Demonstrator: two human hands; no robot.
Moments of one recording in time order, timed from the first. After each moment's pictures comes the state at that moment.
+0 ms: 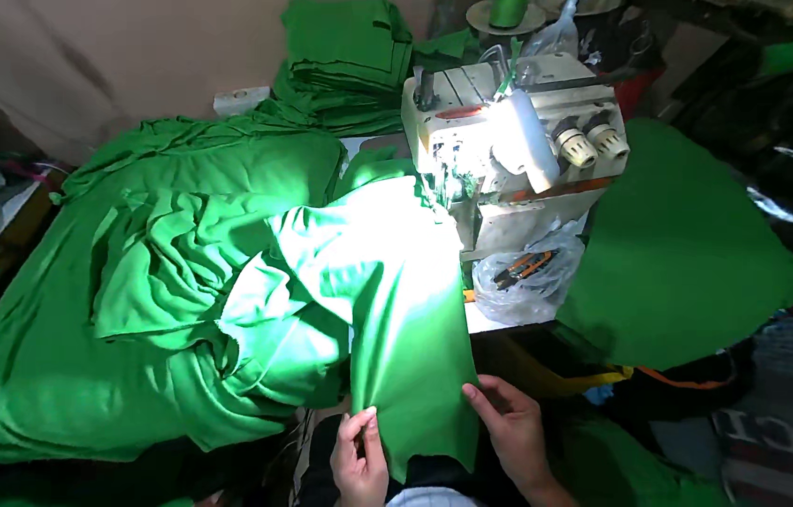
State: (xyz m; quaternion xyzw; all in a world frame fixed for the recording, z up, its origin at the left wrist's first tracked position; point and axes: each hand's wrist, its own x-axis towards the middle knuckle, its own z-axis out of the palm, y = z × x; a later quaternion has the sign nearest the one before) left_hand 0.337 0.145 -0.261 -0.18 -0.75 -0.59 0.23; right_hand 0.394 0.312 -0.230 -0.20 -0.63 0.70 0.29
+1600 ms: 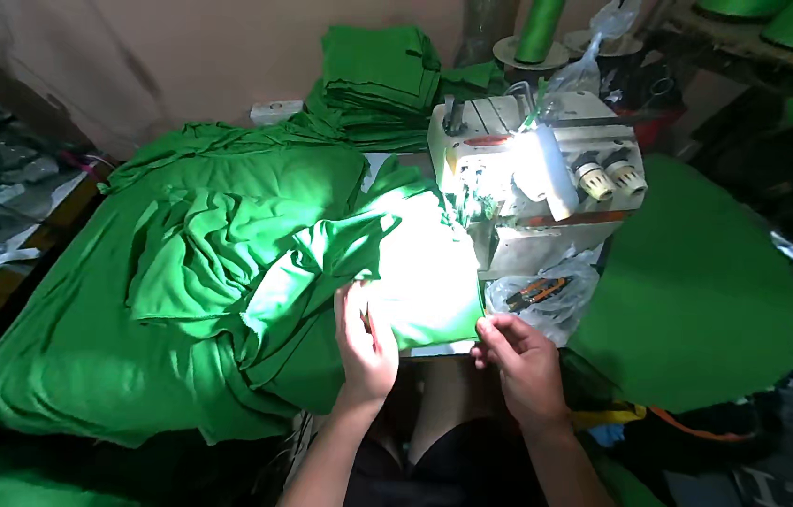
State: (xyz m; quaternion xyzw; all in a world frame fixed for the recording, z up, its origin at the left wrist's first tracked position) left_hand 0.218 0.208 -0.166 -0.25 -0.73 -0.56 0.30; right_hand 0.321 0.350 -0.161 -0.18 -0.61 0.73 0.27
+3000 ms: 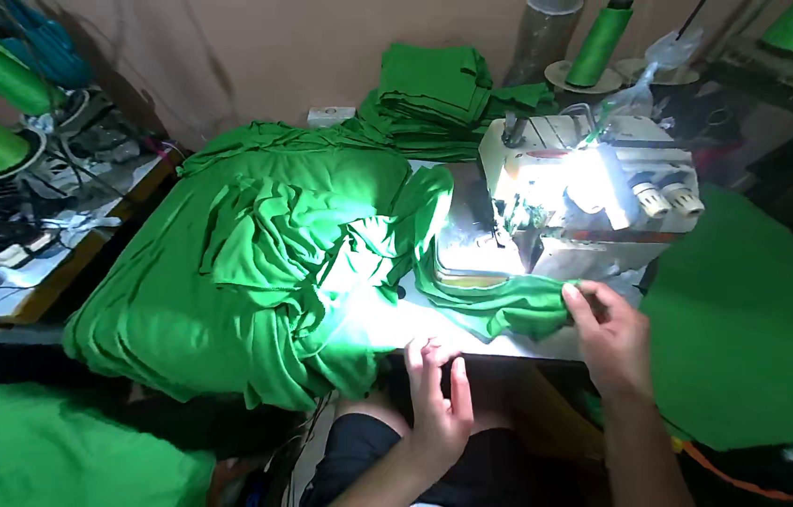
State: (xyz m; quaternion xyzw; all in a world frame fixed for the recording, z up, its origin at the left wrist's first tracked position) left_hand 0.292 0.211 -0.196 -0.25 -0.73 -0.58 0.26; right_hand 0.308 0.410 -0.146 -0.13 -0.81 0.46 0.34
